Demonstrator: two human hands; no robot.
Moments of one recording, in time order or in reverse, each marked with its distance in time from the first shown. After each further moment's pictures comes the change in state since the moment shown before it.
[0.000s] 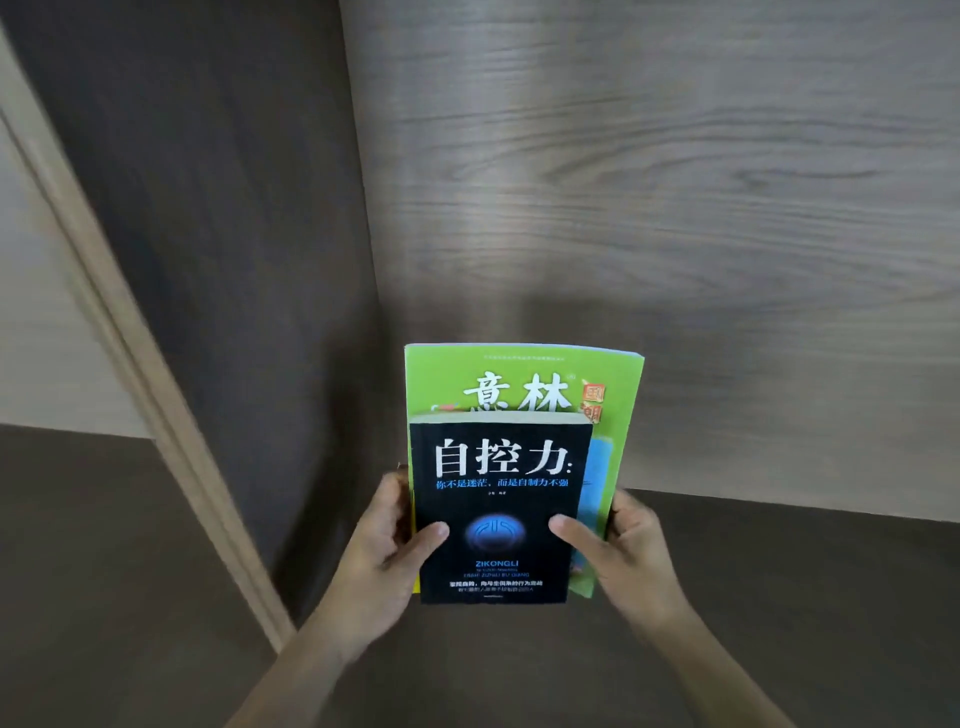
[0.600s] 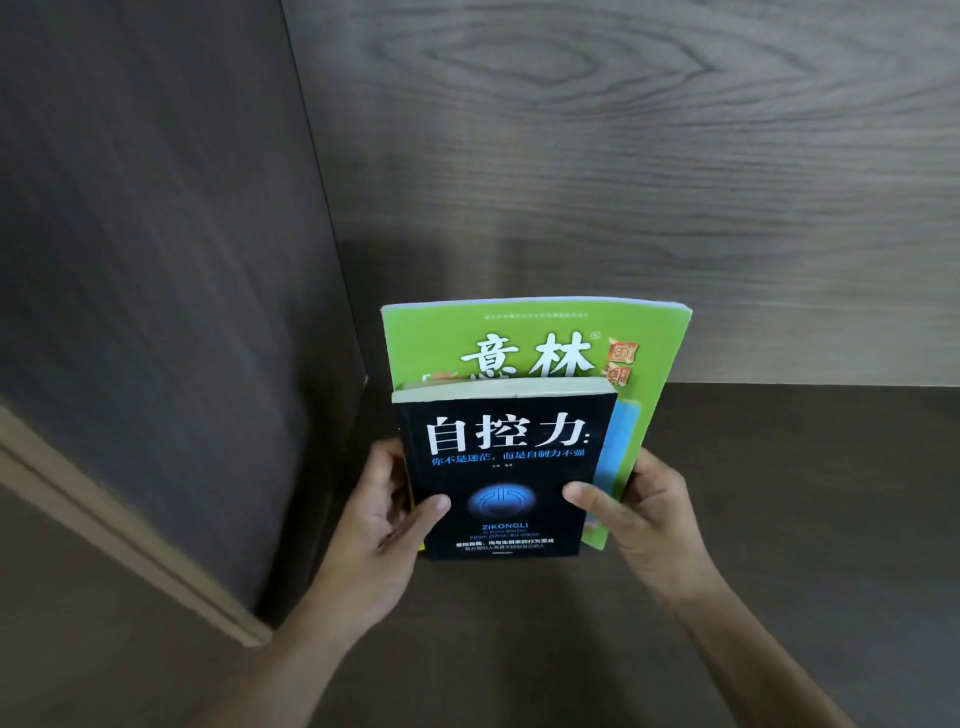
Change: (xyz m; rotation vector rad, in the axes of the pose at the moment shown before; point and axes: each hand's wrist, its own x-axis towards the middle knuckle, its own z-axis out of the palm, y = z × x) left_hand 0.004 -0.120 -0.014 -0.019 -0.060 -0.070; right_hand -0.010 0.110 0.006 -0.032 0.060 -0.055
